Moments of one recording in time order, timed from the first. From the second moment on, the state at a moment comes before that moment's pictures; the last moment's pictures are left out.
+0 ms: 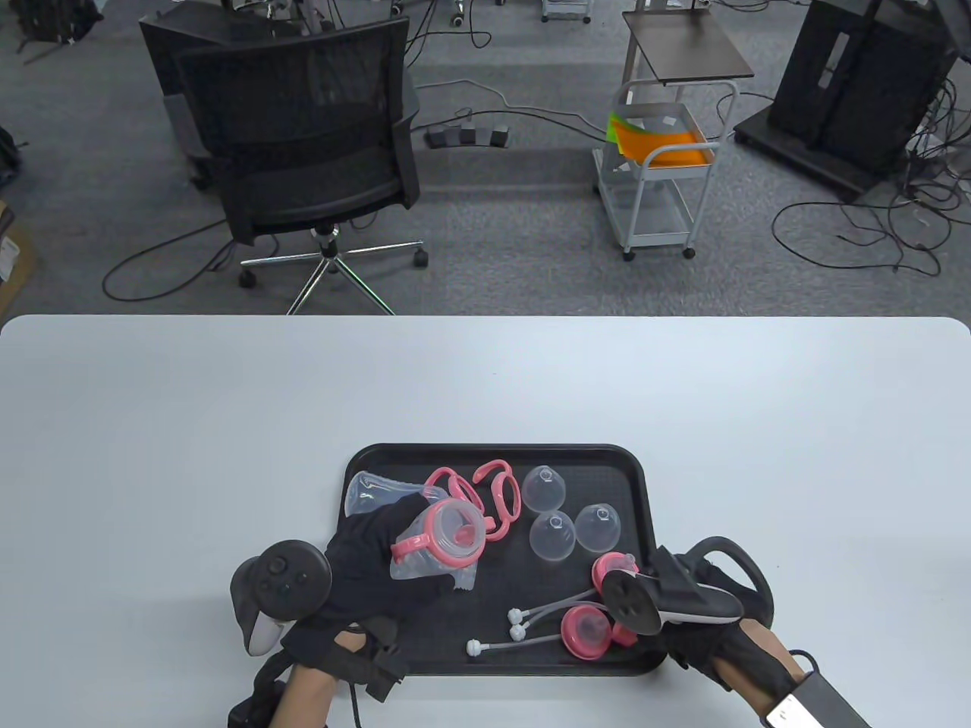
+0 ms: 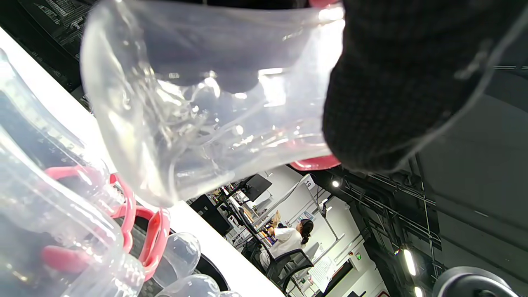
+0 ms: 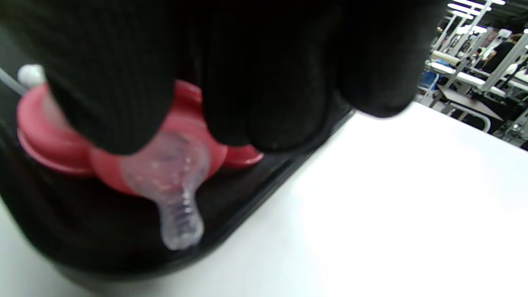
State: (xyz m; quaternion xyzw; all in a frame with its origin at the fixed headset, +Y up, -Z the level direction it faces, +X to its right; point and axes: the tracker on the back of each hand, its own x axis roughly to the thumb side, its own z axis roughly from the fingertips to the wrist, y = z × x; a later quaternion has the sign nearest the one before) left_hand -0.188 -0.665 -0.283 0.08 -0.18 0.44 0.87; right_hand 0.162 -0.694 -0.296 -0.27 -0.10 -0.94 0.16
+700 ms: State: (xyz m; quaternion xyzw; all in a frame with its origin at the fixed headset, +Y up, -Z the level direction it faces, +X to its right) left_hand -0.185 -0.668 -0.285 0.06 -0.19 0.43 0.88; right_hand 0.154 -0.685 -0.301 -0.31 -0.12 -0.93 0.17
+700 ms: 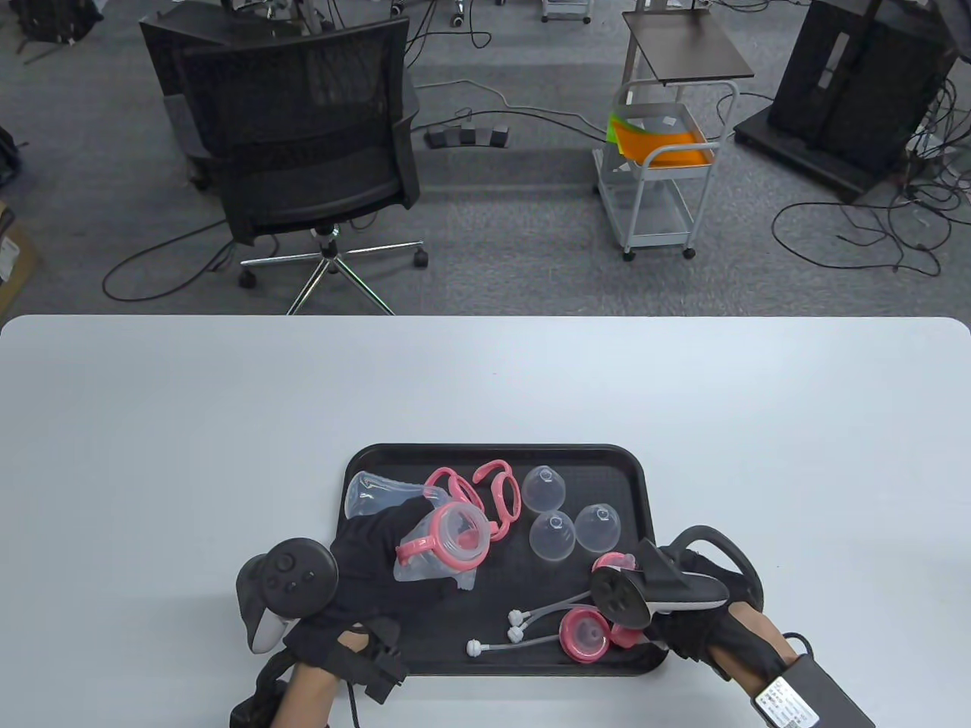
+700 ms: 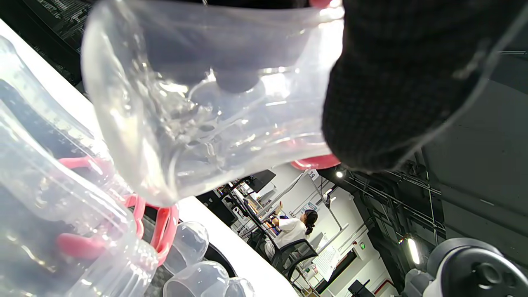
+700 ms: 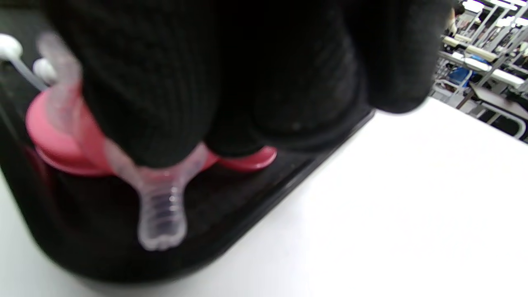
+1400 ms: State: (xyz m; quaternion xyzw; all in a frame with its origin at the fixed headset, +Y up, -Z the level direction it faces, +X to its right) left_hand -0.185 -0.669 -0.285 0.06 -0.19 0.43 0.88; right_hand 0.113 -0.630 -0.298 -0.33 -0.11 -0.92 0.16
